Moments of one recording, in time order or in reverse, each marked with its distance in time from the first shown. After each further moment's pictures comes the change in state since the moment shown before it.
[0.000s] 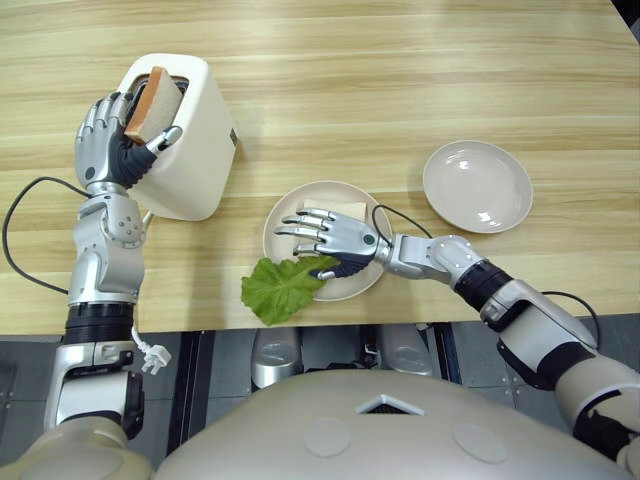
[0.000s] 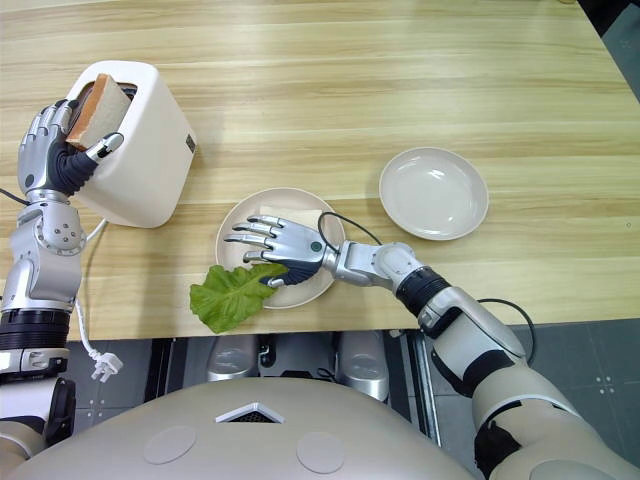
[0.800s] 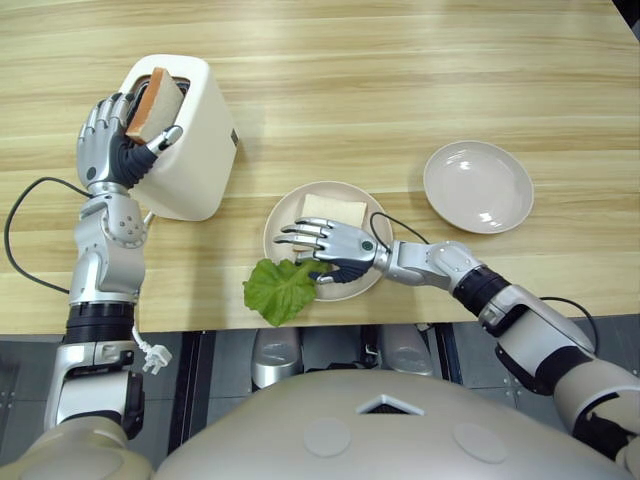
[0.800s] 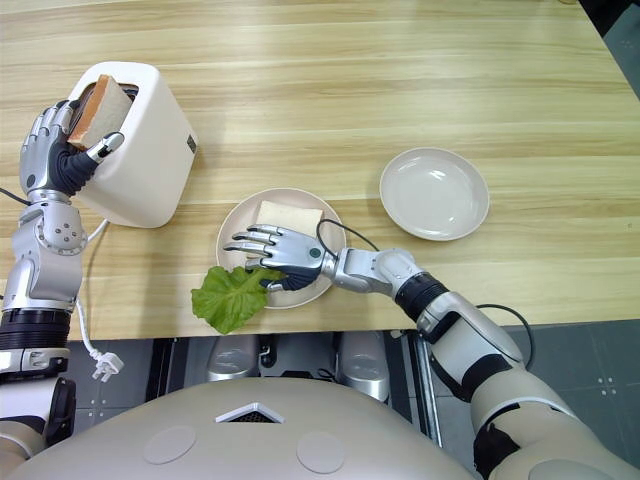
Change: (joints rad) left arm -0.001 -0.001 -0.006 0.000 -0.010 0.005 0.000; right arm 0.027 0.008 0.000 0.015 0.075 -0.053 0.078
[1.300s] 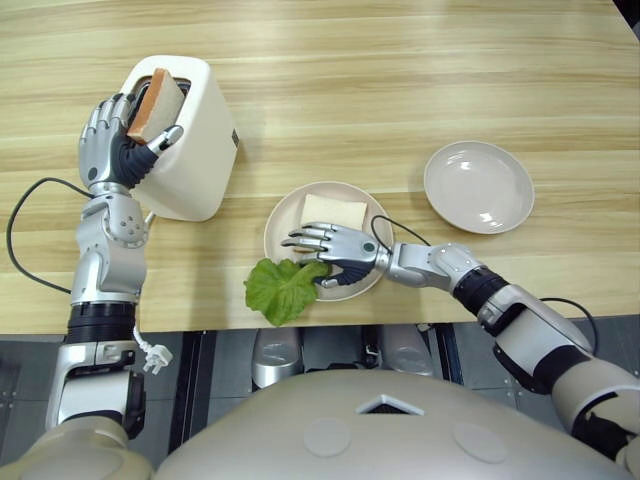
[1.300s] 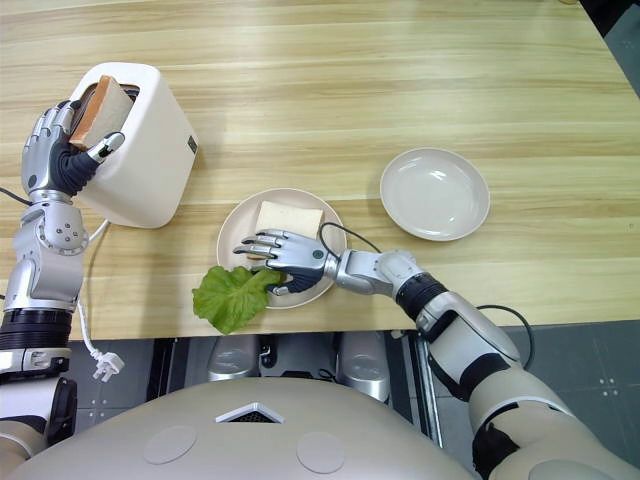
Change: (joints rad) left arm 0.000 -0.006 0.000 0.001 -0.009 -0.003 0.000; right arm -0.018 0.024 0.001 0.117 0.000 0.000 0.038
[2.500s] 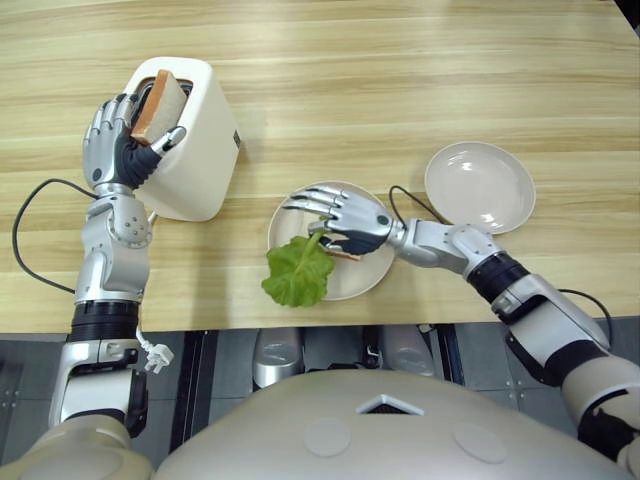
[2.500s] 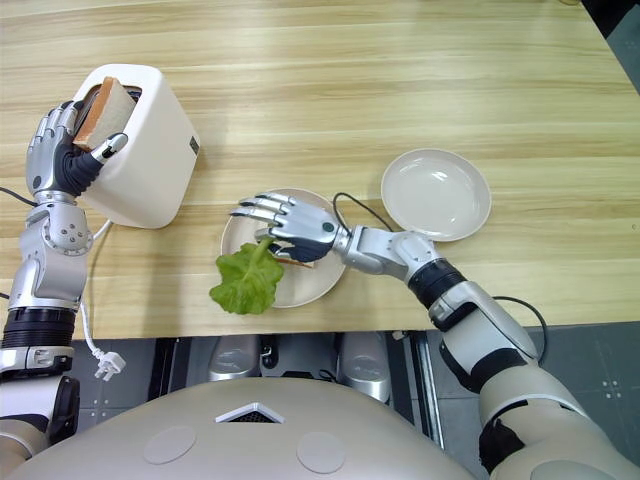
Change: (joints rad) left arm -0.009 -0.009 -0.009 0.029 0.000 -0.021 0.030; right arm -0.069 -0.091 -0.121 -0.053 0.091 -0.023 -0.022
